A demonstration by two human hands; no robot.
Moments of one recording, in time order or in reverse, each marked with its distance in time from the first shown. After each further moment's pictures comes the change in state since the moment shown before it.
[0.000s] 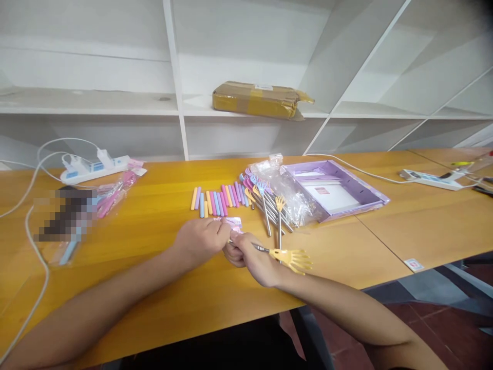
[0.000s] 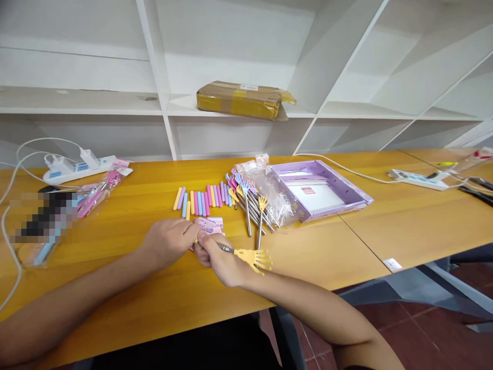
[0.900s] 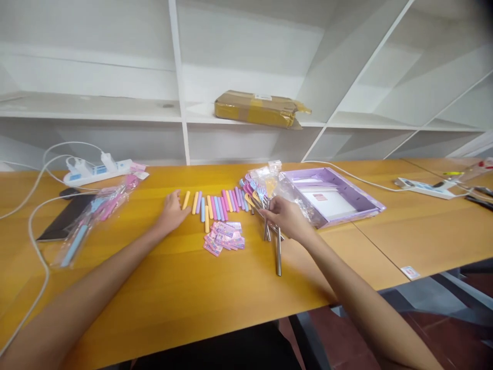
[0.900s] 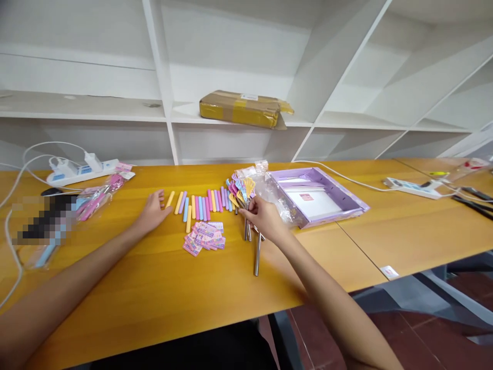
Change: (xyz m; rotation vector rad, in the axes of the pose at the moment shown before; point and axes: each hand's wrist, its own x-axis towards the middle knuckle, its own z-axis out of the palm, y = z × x) left_hand -0.054 -0.114 0.103 -0.573 -0.153 -1.090; right_hand 0.014 -0.013 -0.140 -0.906 0.594 0.067
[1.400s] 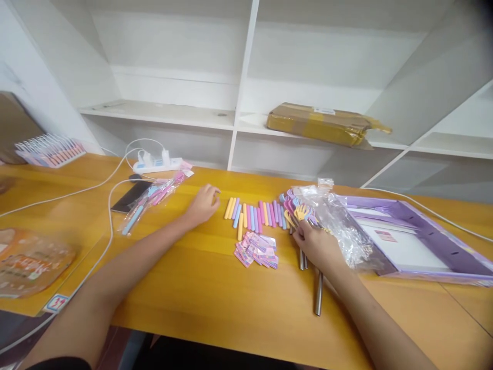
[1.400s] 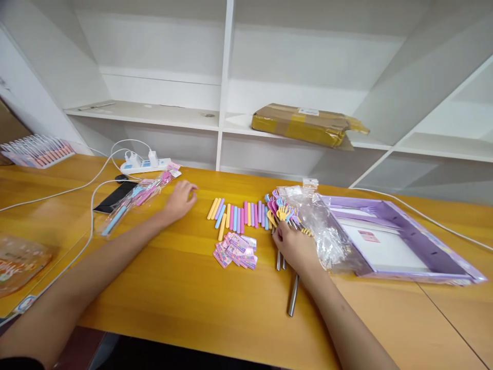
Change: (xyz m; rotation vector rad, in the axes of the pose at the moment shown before) left_hand -0.004 -0.008 -0.036 0.221 0.130 0.343; right_hand 0.018 0.036 0.047 -0.812 0.045 -0.225
